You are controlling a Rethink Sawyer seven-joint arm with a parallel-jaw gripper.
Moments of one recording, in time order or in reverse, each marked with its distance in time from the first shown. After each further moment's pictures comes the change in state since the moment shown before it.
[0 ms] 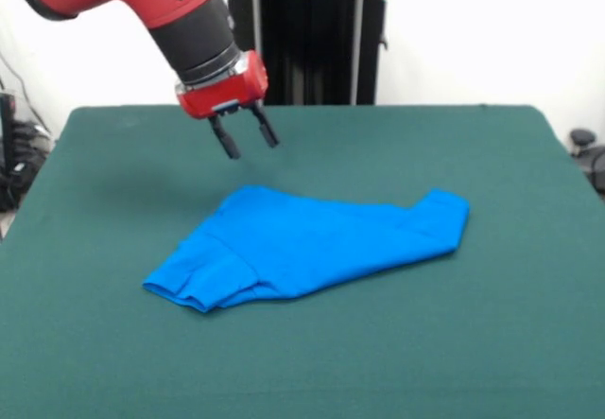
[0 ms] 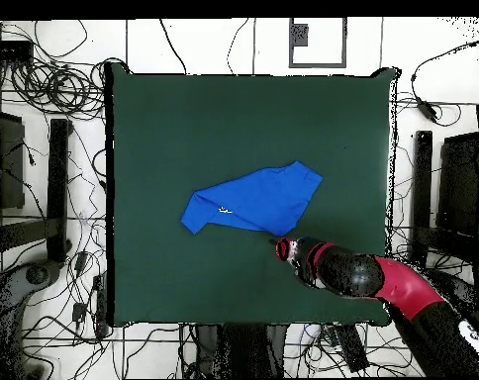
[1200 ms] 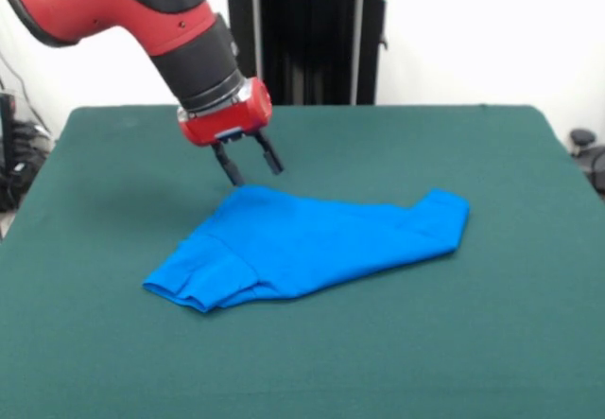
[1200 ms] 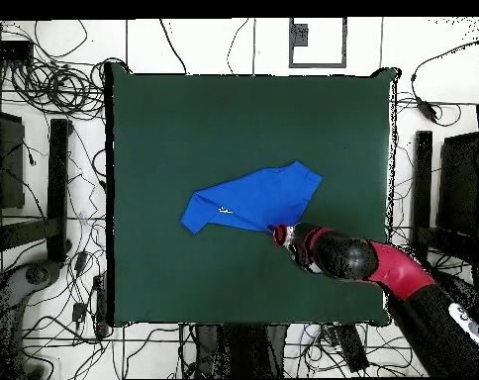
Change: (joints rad) arm 0.037 0.079 0.000 -0.092 0.001 0.000 0.000
